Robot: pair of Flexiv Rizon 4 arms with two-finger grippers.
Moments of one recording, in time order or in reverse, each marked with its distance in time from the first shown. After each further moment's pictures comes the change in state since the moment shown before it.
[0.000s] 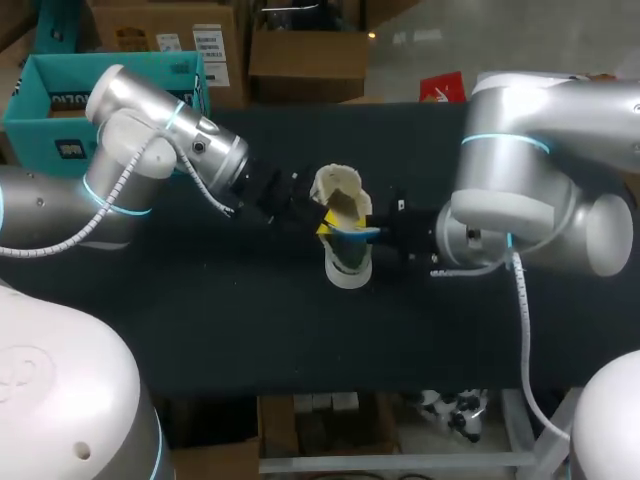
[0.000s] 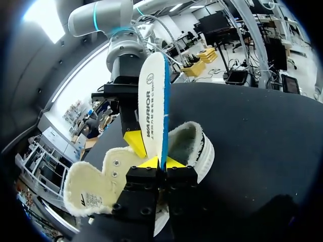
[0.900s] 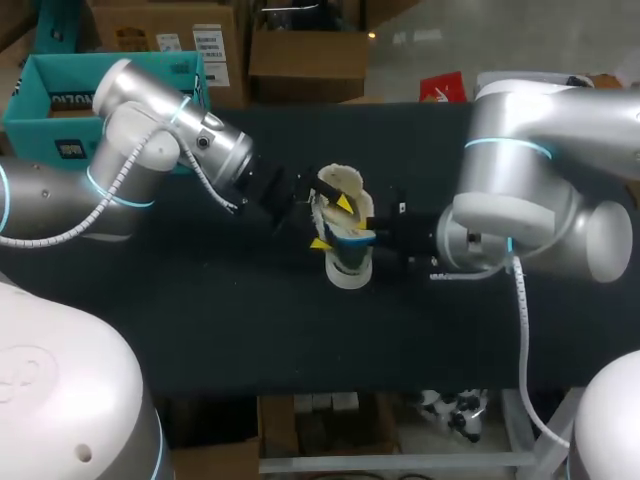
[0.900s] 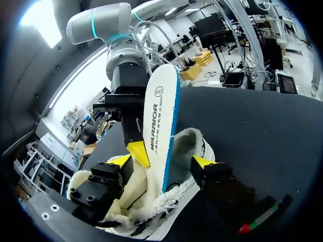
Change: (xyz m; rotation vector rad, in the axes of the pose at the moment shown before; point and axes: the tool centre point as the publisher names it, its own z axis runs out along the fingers) left arm -0.002 -0.010 0.003 0.043 0.028 0.035; right arm -0.003 0.004 0.001 0.002 0.012 0.022
